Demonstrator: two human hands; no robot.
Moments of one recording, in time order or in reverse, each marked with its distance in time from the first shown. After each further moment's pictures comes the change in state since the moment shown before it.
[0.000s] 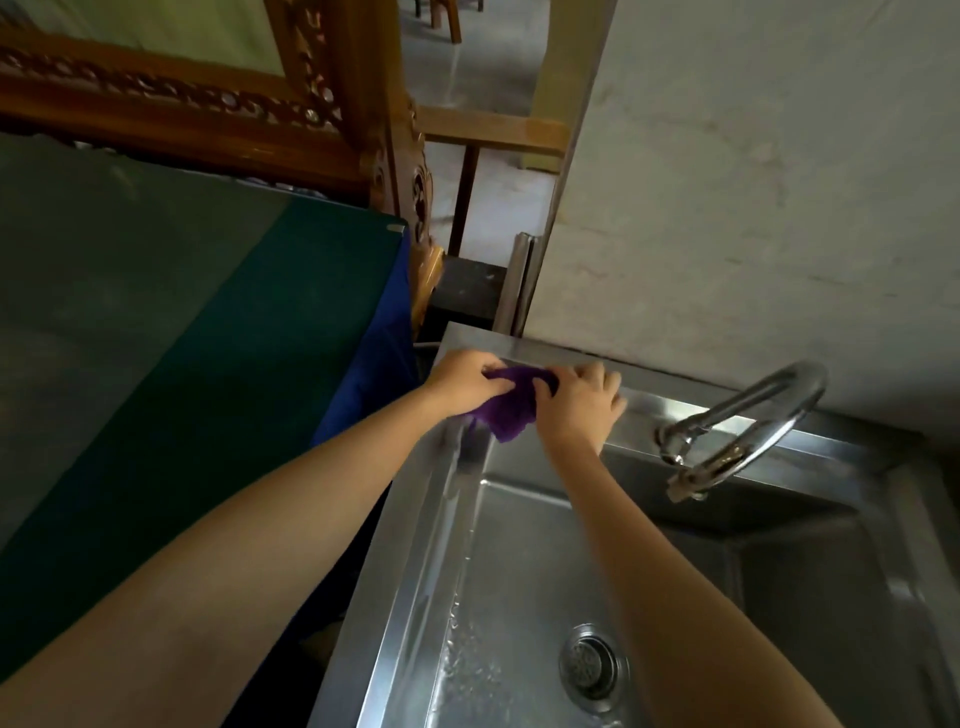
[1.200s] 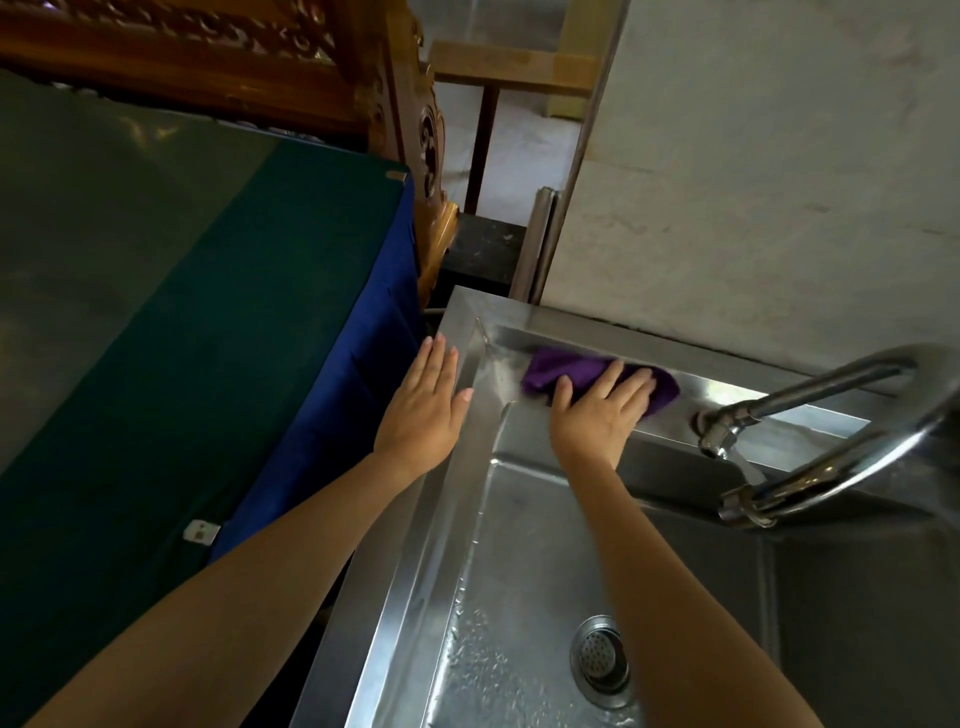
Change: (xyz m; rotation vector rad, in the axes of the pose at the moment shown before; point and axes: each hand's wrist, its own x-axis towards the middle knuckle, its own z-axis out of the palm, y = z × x) left_hand -0.007 -0.103 0.050 0.516 0.201 0.043; right_hand 0.010 0.044 0.078 0.068 -0.084 0.150
